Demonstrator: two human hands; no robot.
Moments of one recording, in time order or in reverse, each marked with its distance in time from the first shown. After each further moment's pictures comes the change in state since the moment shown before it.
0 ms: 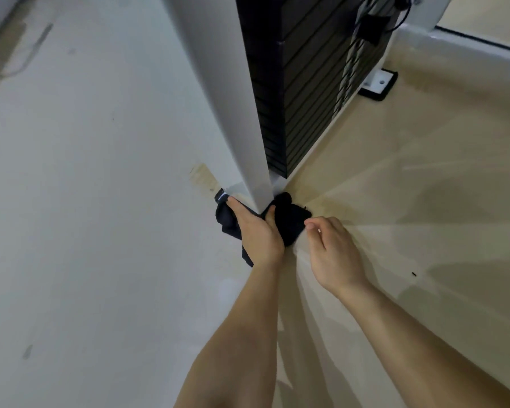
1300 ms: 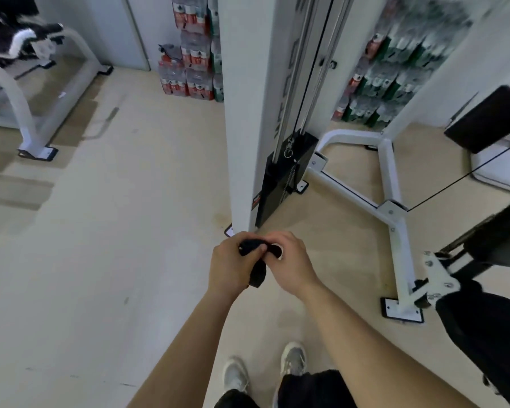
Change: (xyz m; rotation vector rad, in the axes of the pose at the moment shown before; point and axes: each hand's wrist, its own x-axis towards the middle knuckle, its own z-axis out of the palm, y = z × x) left_hand -0.286 0.466 -0.462 0.044 -0.502 0.228; right_hand -0.295 -0.445 -0.343 0.066 -0.126 -0.079
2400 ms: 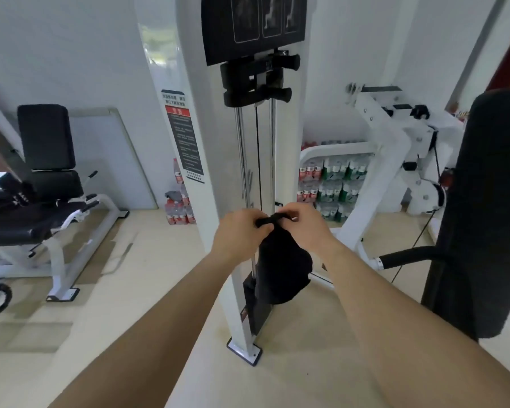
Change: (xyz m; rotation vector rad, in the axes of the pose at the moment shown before) left_hand -0.009 0.415 -0.062 0.574 0.030 0.500; right_hand 0.002 -0.239 -0.330 0.059 0.266 -0.308
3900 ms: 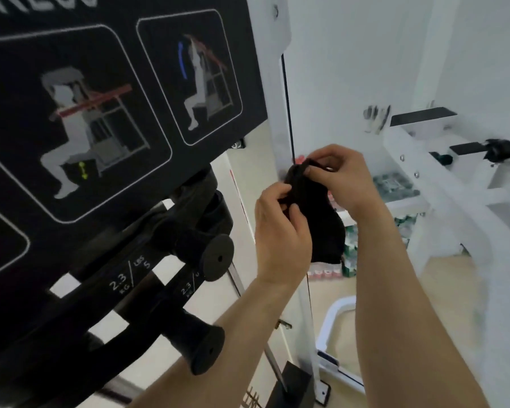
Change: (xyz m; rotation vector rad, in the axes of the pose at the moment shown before) left_hand 0.492 0.106 0.098 -0.348 0.603 0.321; right_hand 0.497 0.085 -0.219 0.490 0.299 -0.187
